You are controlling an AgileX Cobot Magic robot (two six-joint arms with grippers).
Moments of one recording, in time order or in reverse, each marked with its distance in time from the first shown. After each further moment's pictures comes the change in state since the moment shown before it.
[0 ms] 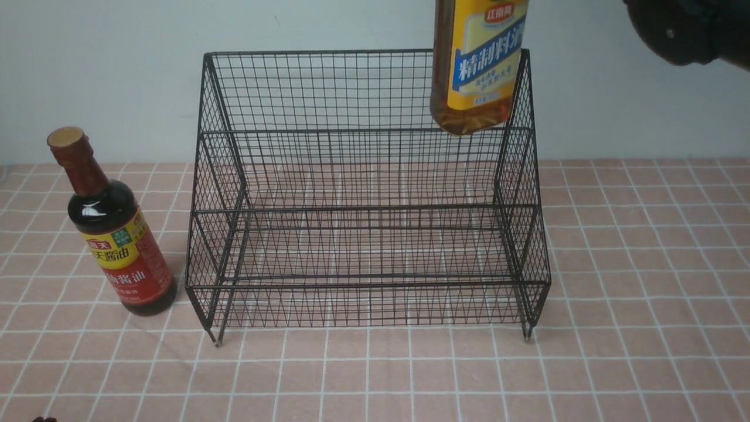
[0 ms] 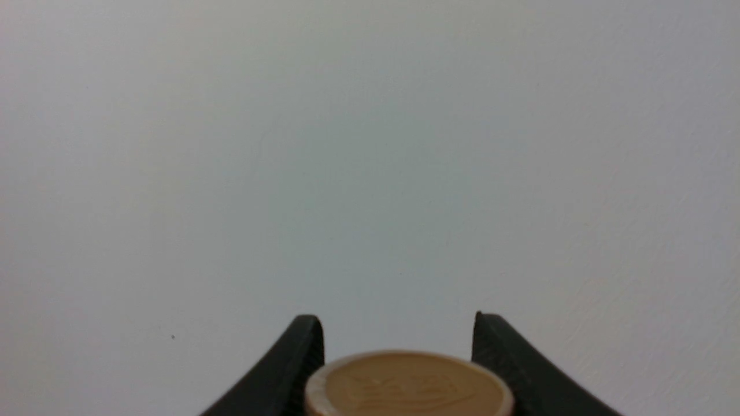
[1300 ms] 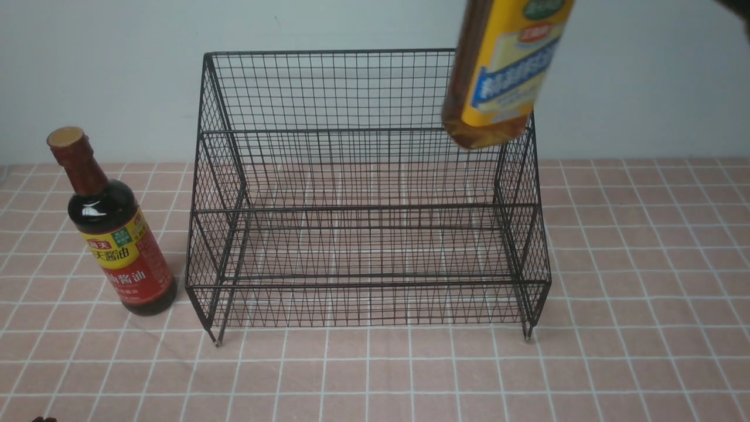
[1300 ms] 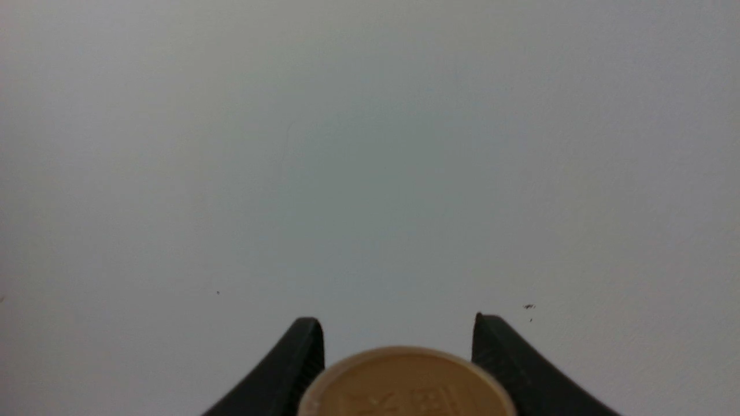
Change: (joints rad) right arm 0.003 -0.260 0.234 -0.066 0.103 0.109; left arm 0.000 0.000 0.000 0.001 0.000 0.000
